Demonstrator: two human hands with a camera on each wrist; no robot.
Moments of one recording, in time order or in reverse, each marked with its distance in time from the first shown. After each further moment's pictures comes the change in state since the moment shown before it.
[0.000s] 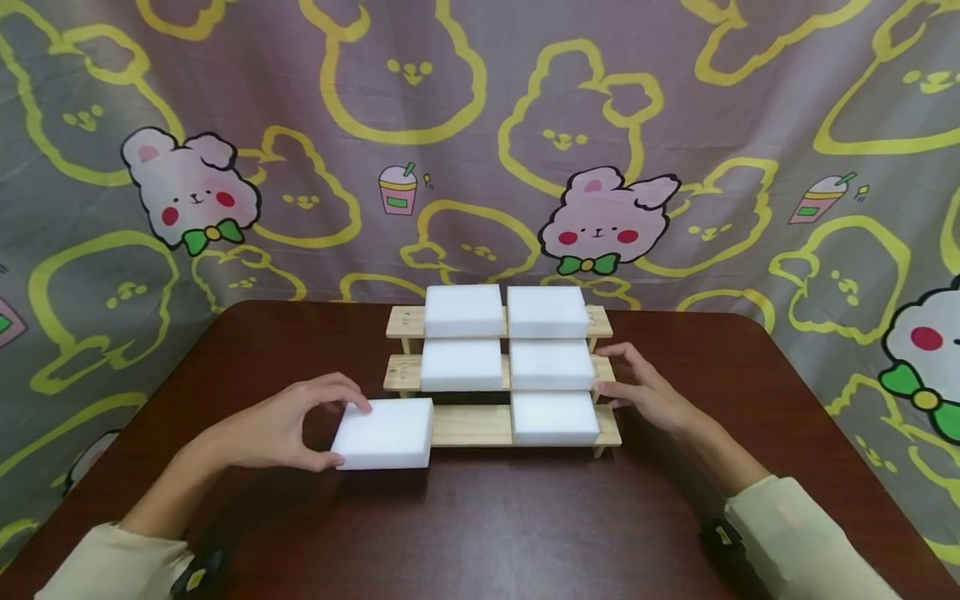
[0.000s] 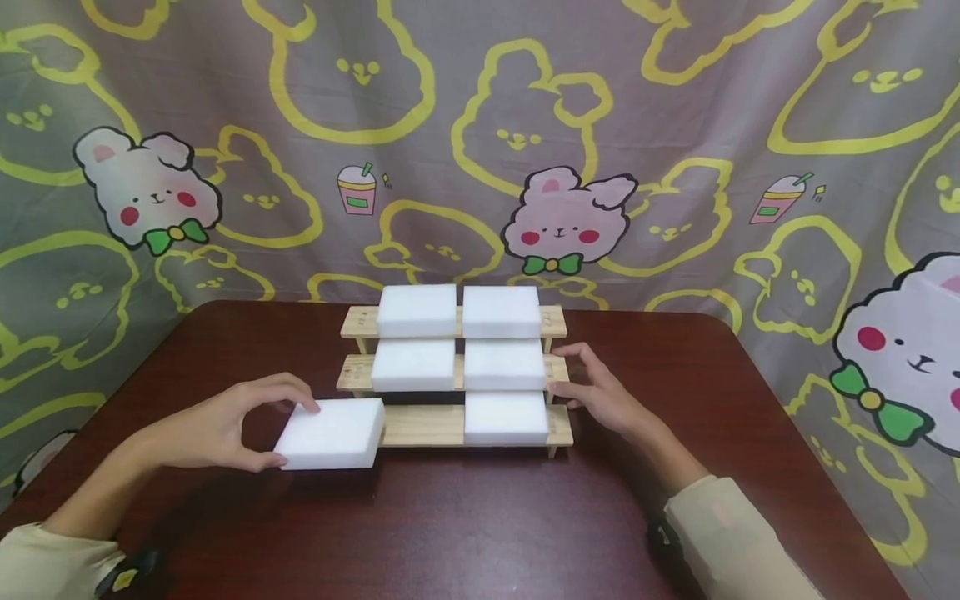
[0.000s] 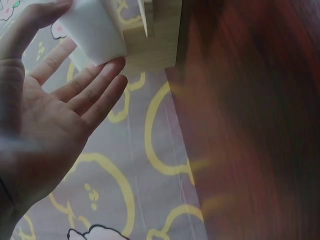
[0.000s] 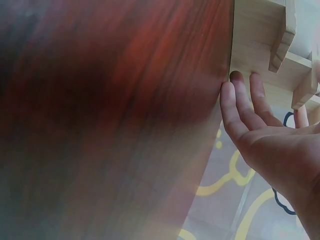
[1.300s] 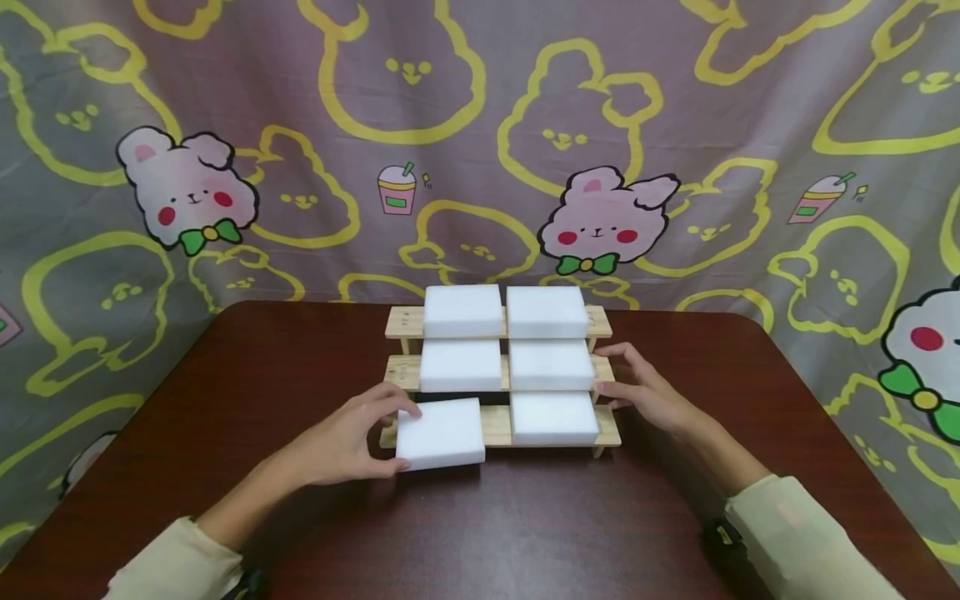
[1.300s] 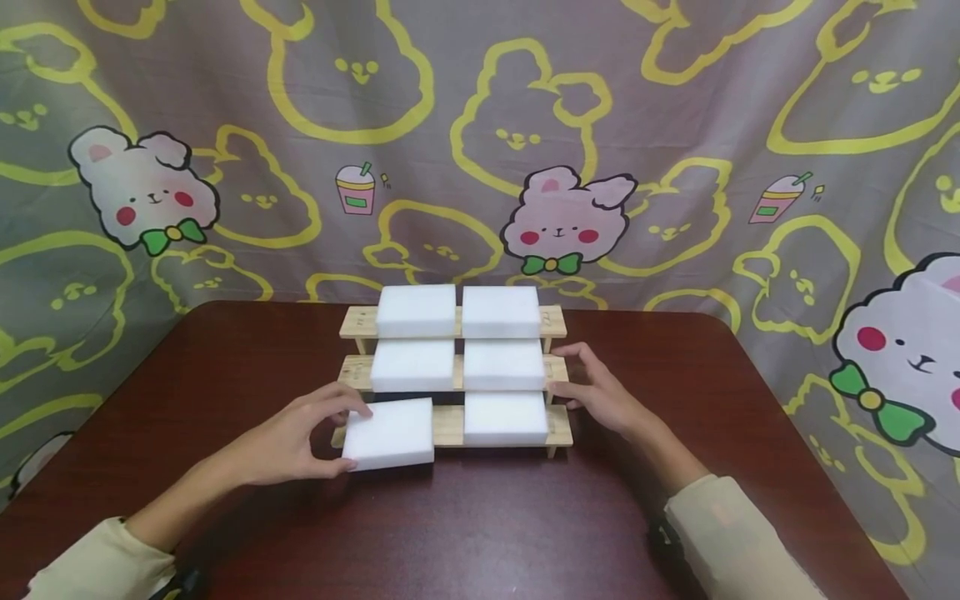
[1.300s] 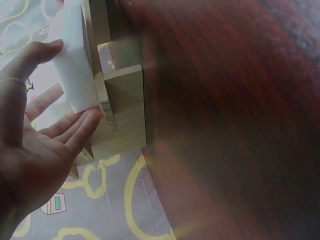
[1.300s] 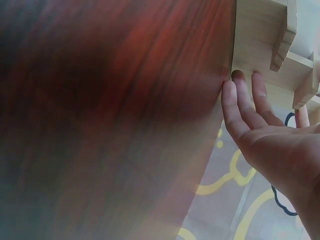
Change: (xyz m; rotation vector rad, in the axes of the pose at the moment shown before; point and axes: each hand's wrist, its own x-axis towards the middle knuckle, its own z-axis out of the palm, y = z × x) left_hand 0.037 0.017 0.059 0.029 0.113 0.052; right_hand 0.000 -0.001 0.001 -0.003 0.005 -0.005
